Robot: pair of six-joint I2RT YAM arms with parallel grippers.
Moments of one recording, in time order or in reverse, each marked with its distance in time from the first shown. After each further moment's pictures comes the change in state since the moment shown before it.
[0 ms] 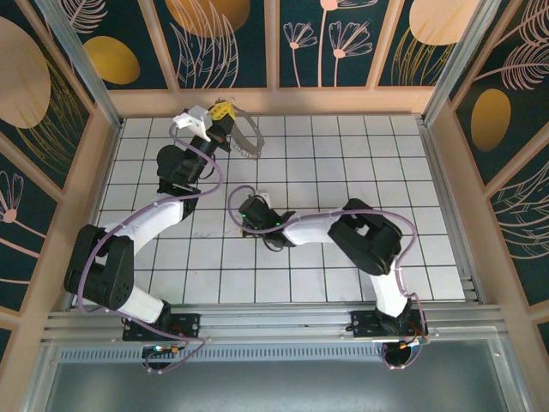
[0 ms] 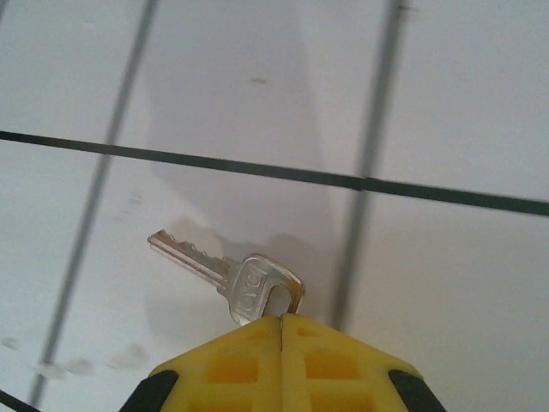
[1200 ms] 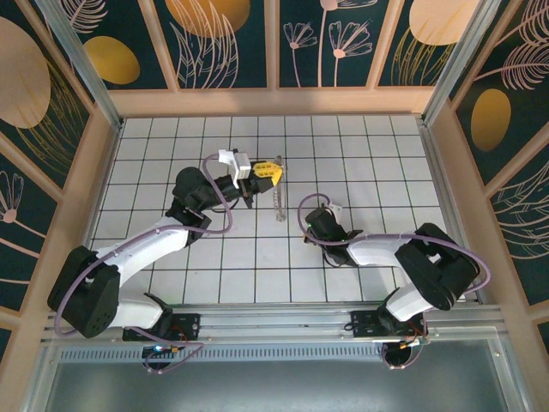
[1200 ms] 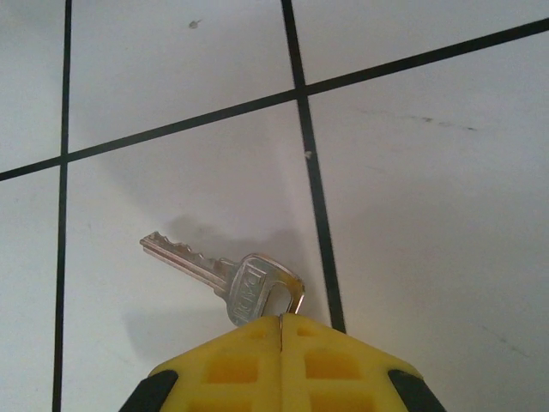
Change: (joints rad) left arm -0.231 -0.172 -0.159 -0.191 0.447 0.020; right arm -0.227 -0.474 -0.580 0.060 0.087 0.098
